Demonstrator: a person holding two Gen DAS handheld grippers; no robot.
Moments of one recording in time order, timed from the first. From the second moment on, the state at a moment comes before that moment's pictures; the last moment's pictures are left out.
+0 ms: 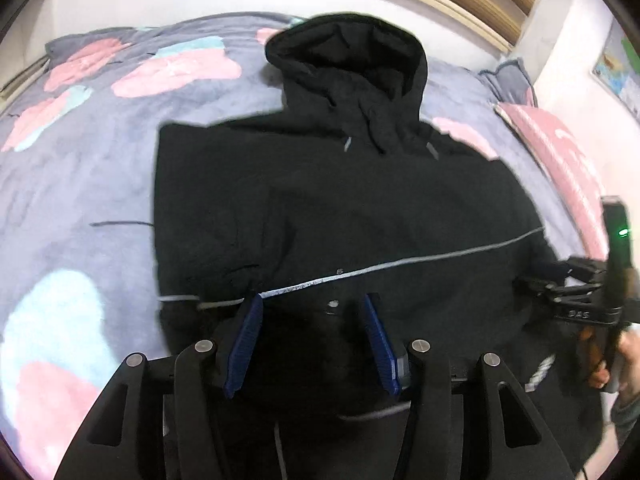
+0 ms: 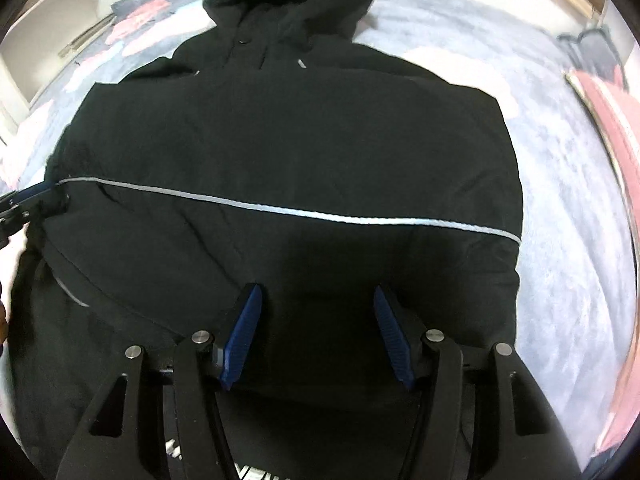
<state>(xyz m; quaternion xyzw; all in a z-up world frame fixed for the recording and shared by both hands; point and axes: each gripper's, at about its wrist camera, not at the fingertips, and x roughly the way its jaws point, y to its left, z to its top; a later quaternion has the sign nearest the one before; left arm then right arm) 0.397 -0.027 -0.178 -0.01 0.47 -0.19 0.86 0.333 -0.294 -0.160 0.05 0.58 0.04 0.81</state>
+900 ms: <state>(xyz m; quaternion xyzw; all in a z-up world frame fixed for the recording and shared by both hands) 0.621 -0.078 -0.008 0.00 0.43 -0.16 0.89 0.543 -0.362 0.002 0.20 0.52 0.02 0.83</state>
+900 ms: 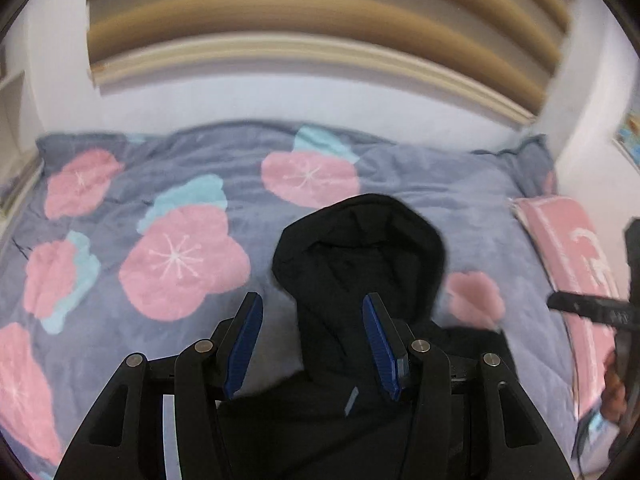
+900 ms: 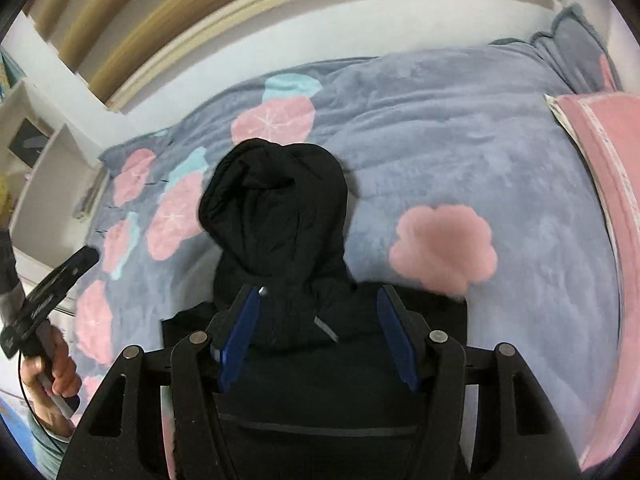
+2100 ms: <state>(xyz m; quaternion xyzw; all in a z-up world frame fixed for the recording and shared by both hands) 0.749 -0.052 -0.232 -0.12 0.59 -0.13 0.79 0.652 -0.390 -0.225 0.22 0.60 0.02 0.77</state>
